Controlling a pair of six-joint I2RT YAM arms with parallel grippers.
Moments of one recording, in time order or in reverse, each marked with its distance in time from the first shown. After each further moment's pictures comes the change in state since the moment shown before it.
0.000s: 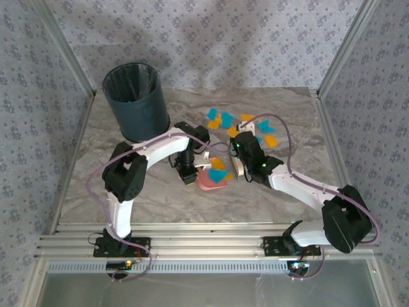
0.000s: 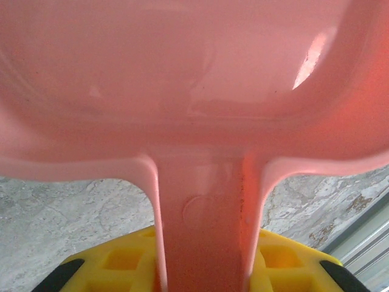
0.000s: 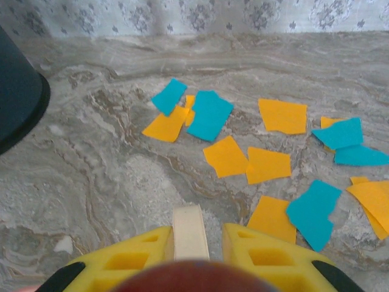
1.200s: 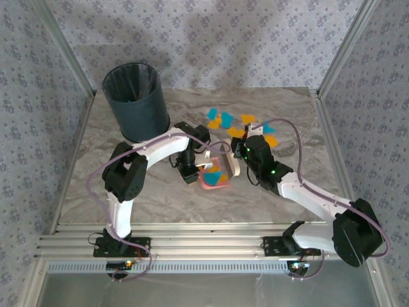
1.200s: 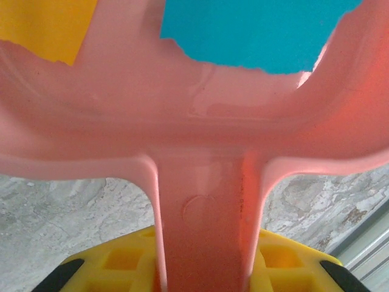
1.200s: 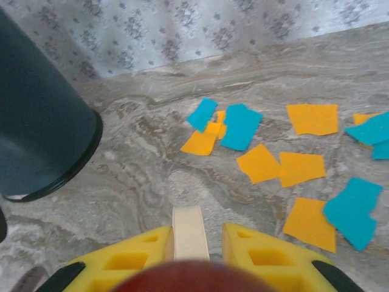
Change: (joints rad) left arm 0.000 0.000 -0.006 0.040 0.024 -0.005; right arm -0.037 -0.147 -0.104 0.091 -0.108 0.121
